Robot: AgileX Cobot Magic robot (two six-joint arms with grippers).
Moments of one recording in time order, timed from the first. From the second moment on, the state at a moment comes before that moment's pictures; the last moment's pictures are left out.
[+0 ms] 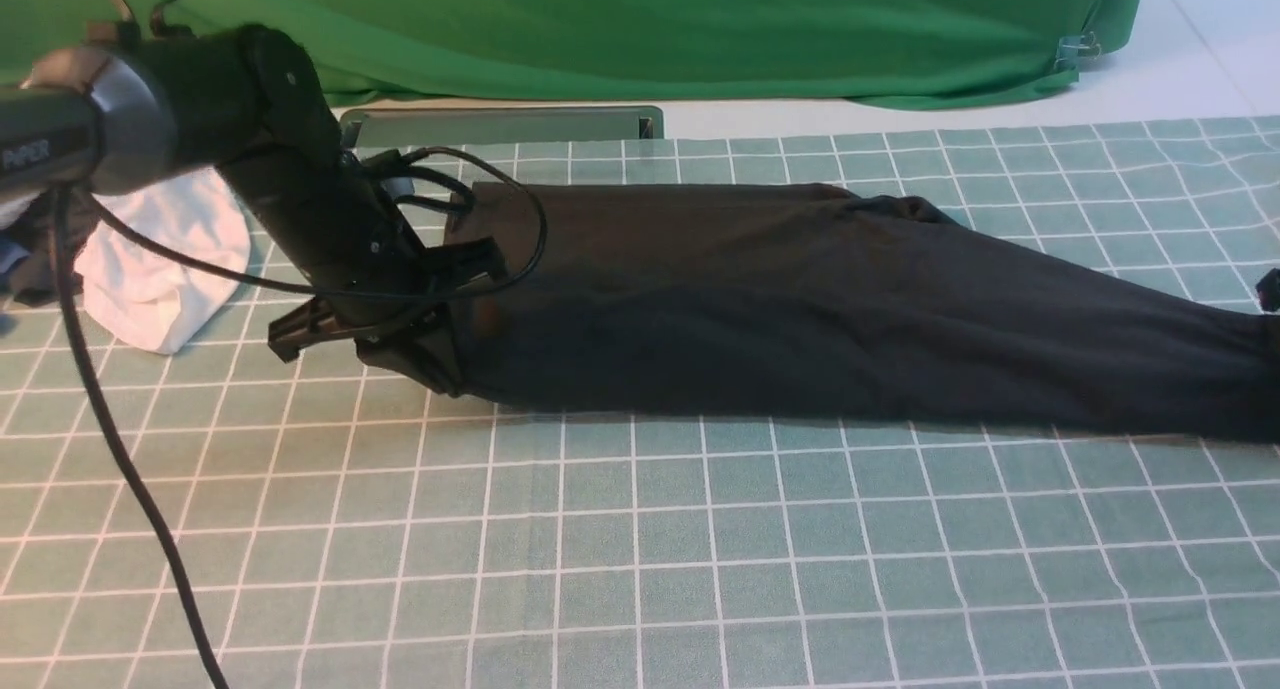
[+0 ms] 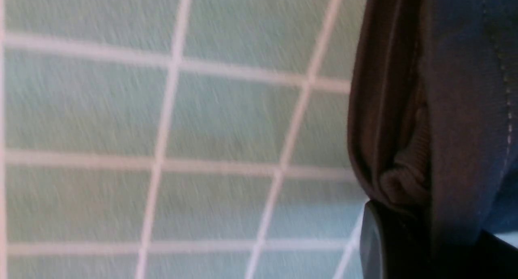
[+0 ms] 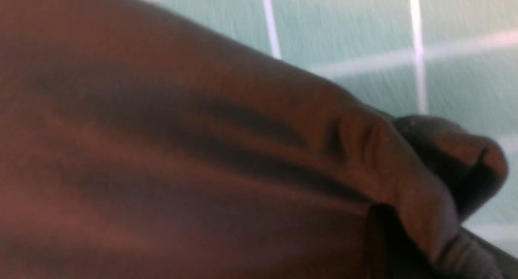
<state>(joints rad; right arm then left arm) -0.35 1.97 -1.41 0.08 0.98 -0.11 -0.15 1.97 -1.46 -0.33 1.05 -0.16</state>
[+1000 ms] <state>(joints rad) -0.51 1.50 -1.05 -0.09 1.05 0.04 -0.44 1.65 -0.90 -0.39 0.94 -0.14</state>
